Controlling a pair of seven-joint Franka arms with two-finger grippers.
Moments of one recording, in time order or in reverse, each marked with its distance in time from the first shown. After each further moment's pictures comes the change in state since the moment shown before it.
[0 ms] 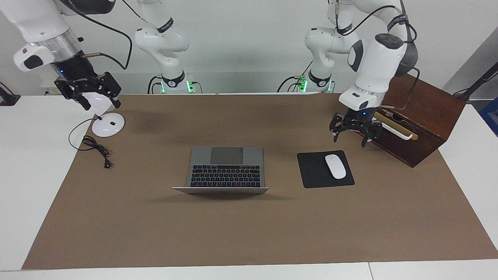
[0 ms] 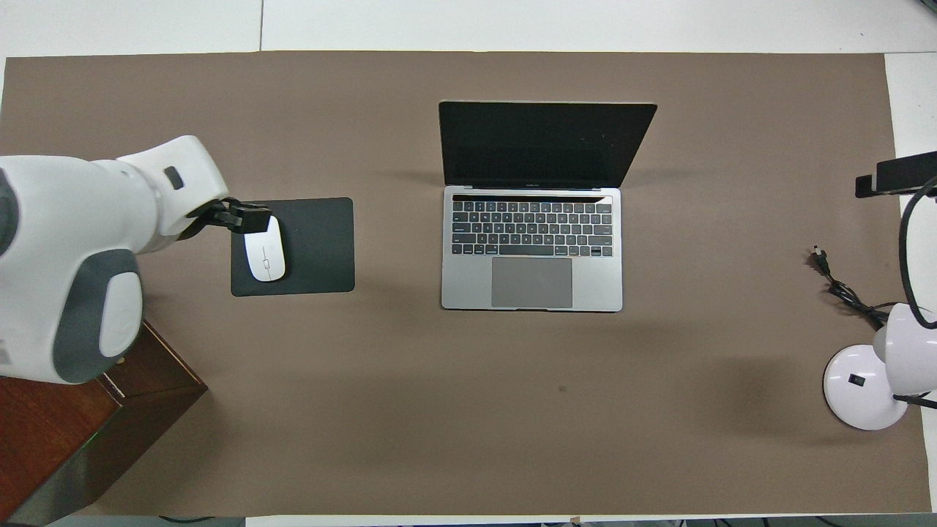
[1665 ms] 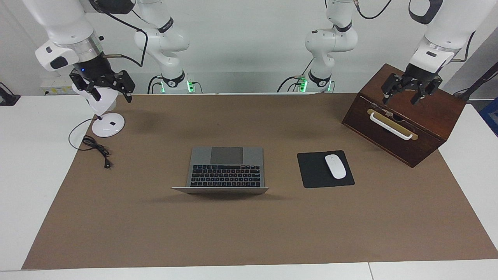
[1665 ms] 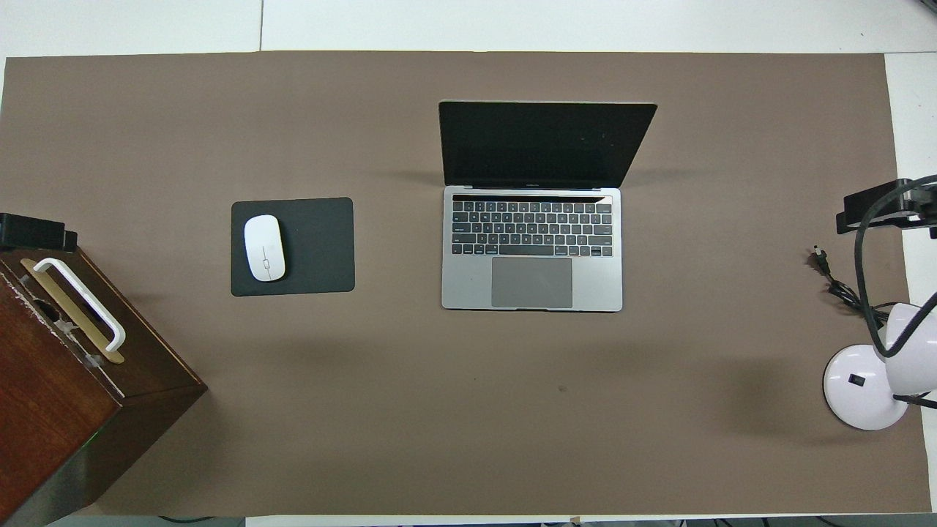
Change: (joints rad) left arm 0.213 -0.030 -0.010 0.300 -0.025 -0.539 -0.002; right arm 0.074 0.012 0.018 0.011 -0.122 -0.140 0.074
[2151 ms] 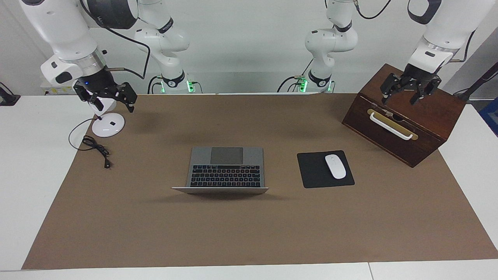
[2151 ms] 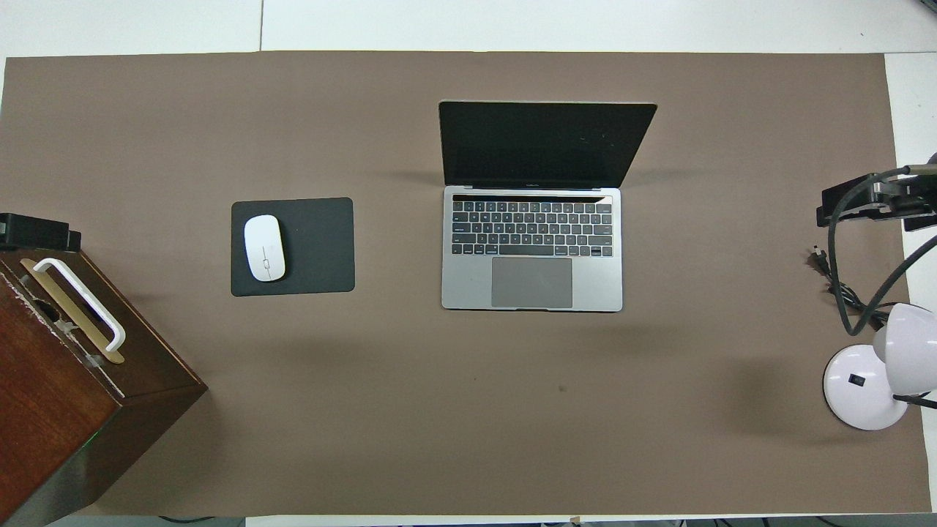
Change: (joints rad) left arm -0.001 0.000 -0.004 0.000 0.000 0.000 0.000; right arm -0.006 0.021 0.000 -0.045 0.000 0.062 0.000
